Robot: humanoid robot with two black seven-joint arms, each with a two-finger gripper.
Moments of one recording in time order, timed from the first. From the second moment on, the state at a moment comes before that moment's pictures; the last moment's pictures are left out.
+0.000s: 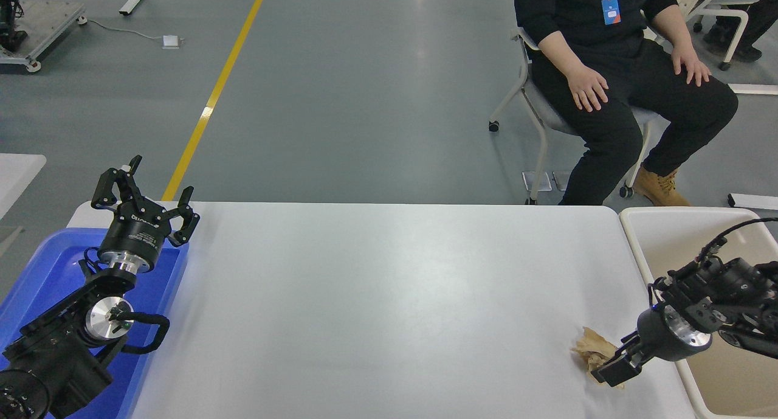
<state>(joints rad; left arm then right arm) -0.53 0.39 -0.87 -0.51 0.08 -0.53 -0.58 1.12 -0.66 -0.55 1.00 -1.64 0.26 0.50</state>
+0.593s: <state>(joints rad) -0.53 0.39 -0.87 -0.51 0.08 -0.53 -0.58 1.03 -0.63 -0.53 0.90 -1.61 0.19 0.50</state>
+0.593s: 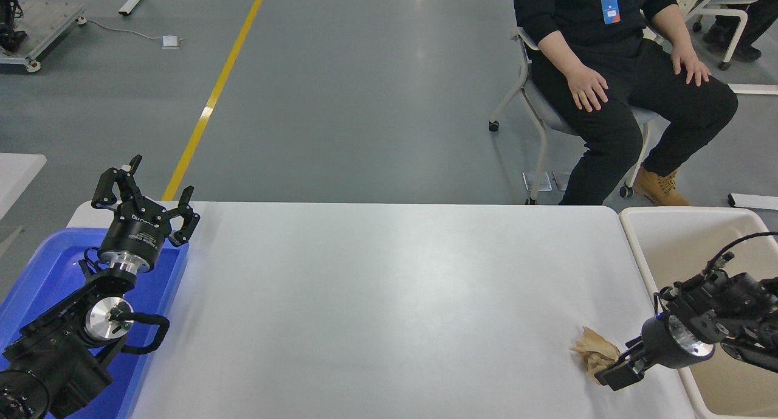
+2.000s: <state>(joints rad) -0.53 0.39 -0.87 -0.51 0.08 -0.53 -0.58 1.20 -0.75 -0.35 0.93 -1.34 0.11 0.74</state>
